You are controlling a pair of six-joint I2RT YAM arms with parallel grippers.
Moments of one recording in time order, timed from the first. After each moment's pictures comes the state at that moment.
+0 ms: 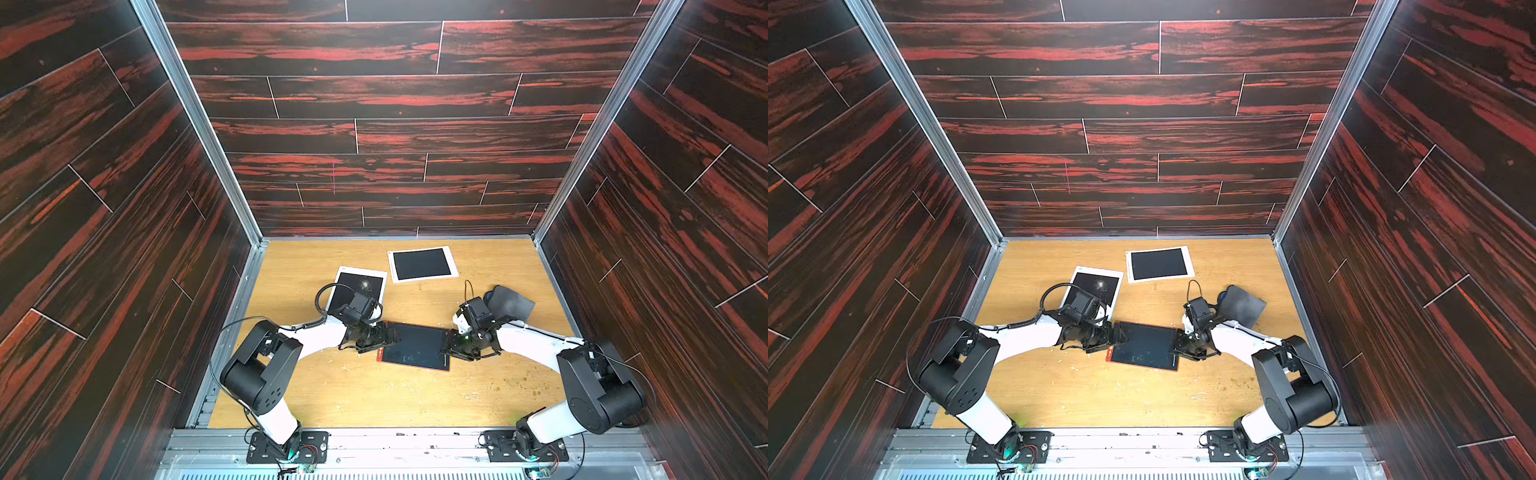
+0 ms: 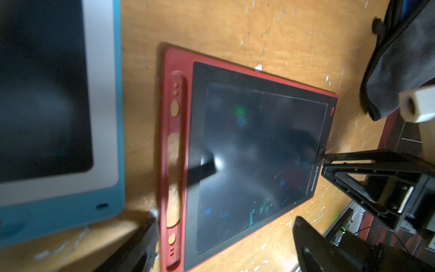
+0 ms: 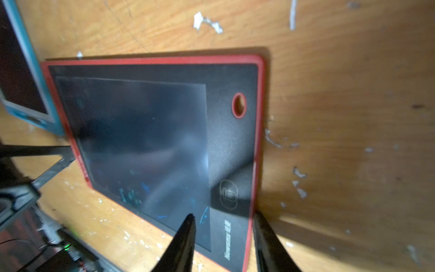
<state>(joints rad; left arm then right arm) -0.55 1.68 0.87 -0.22 0.46 -0.71 0.45 1.53 0.70 -0.41 -0.38 0.62</state>
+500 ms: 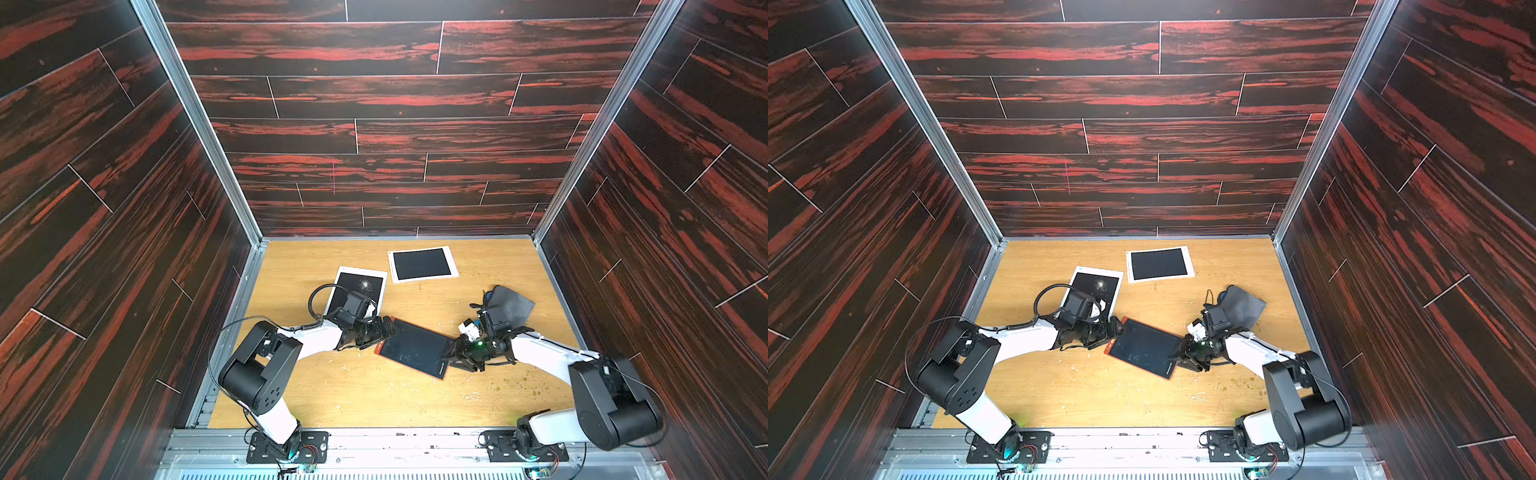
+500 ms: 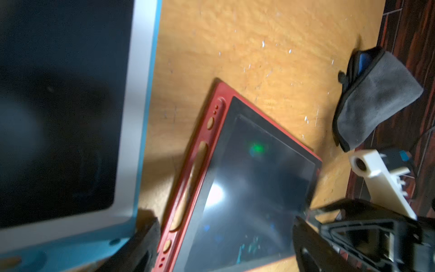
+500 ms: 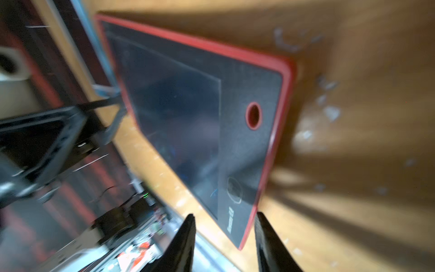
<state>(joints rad) -0.52 1.68 0.79 -0.01 0.45 -0.81 0.33 1.40 0.59 -0.38 -0.74 0.72</state>
